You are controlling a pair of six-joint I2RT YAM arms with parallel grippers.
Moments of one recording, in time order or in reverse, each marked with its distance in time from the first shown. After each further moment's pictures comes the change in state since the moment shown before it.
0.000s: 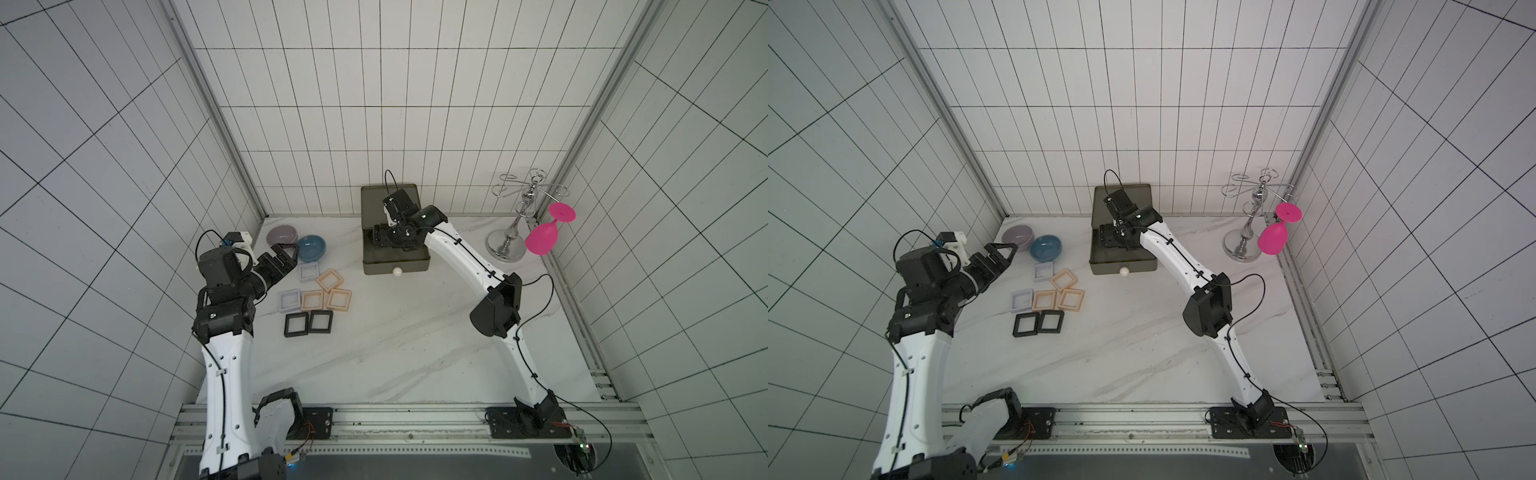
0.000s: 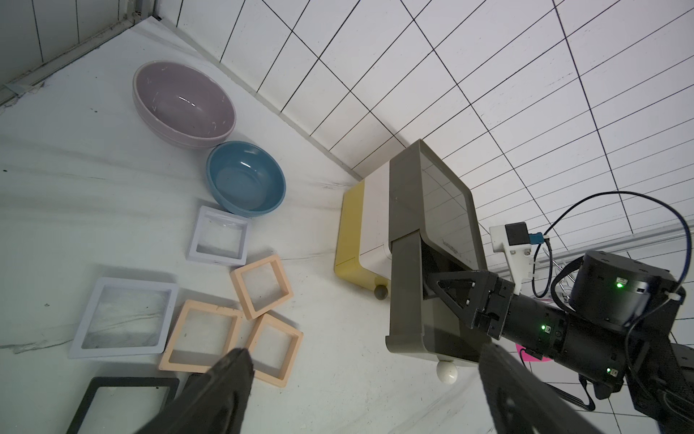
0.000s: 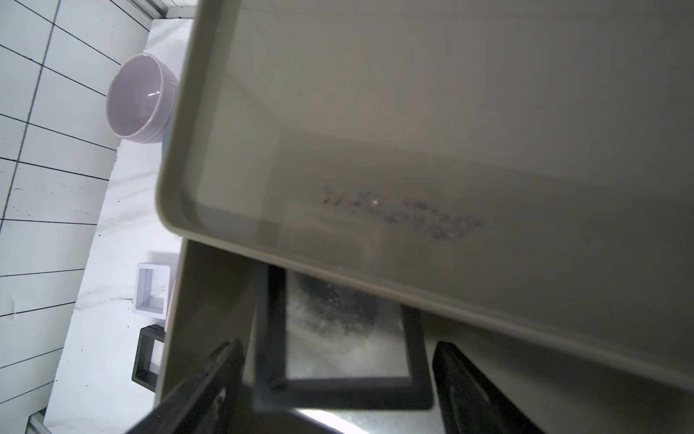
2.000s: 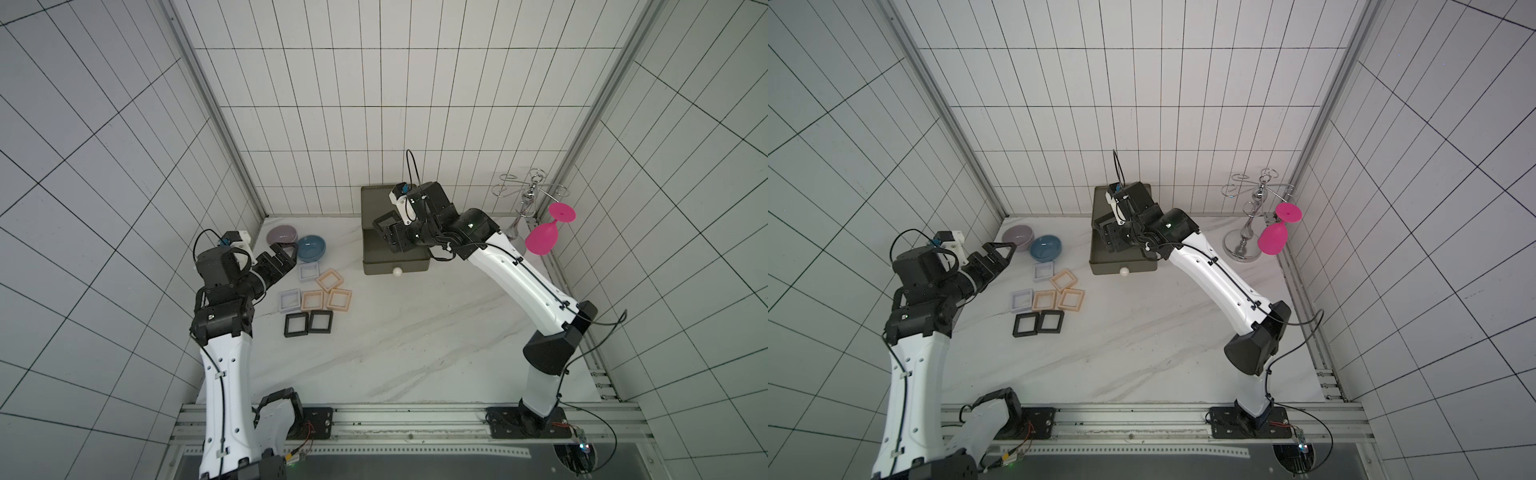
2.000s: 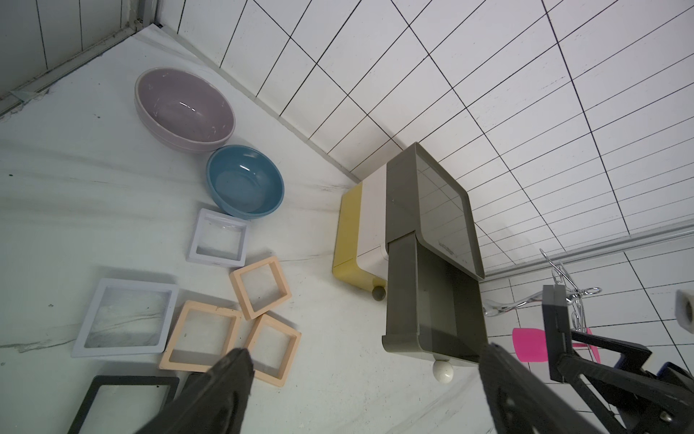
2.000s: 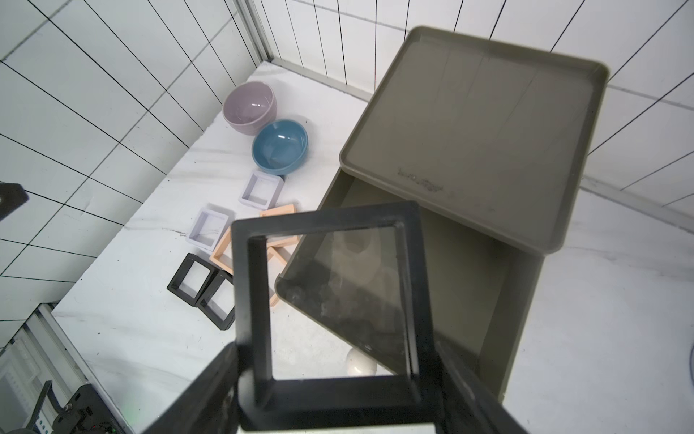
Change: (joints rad) left arm 0.000 -0.008 0.023 -0.022 -0.004 0.000; right arm 0.098 -0.439 -0.296 0.011 0.076 -0.223
